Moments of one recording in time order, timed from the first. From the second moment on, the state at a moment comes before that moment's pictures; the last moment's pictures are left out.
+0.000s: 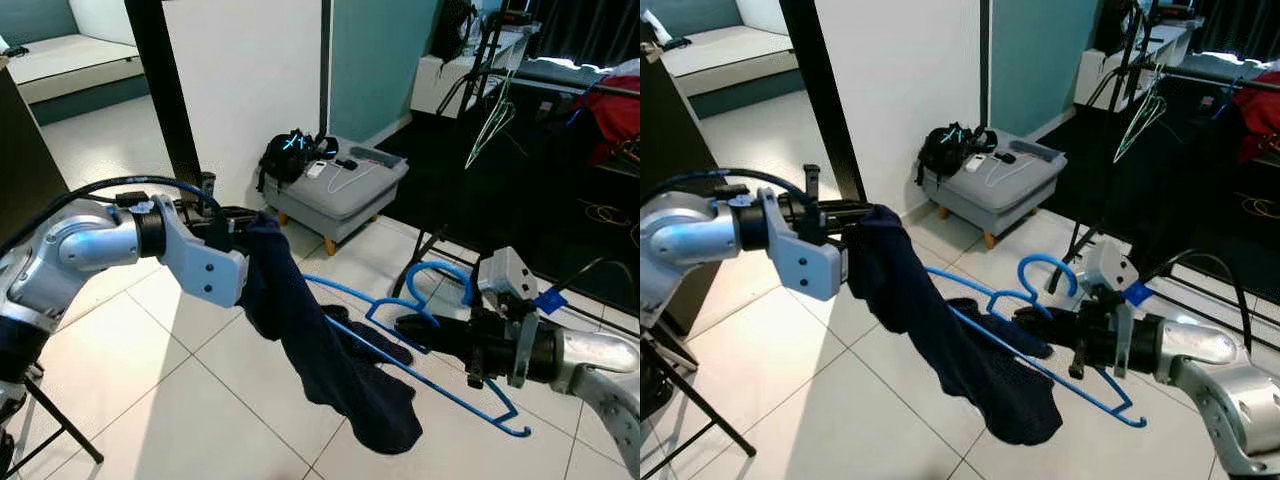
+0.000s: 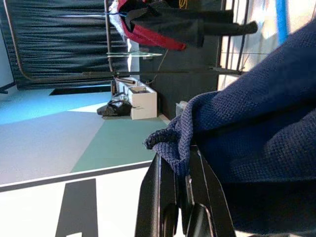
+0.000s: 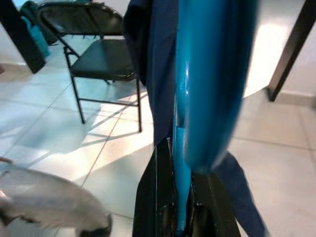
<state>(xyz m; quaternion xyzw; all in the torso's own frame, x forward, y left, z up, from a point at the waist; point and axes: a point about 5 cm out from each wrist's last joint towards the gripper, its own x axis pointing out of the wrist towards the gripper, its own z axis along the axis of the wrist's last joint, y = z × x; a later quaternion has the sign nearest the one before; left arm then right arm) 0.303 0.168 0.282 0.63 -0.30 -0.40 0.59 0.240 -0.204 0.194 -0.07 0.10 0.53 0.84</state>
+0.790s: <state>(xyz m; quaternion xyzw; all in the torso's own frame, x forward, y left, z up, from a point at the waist) 0.299 0.147 0.288 0.64 -0.35 -0.43 0.54 0.234 -0.205 0.179 -0.12 0.19 0.57 0.79</state>
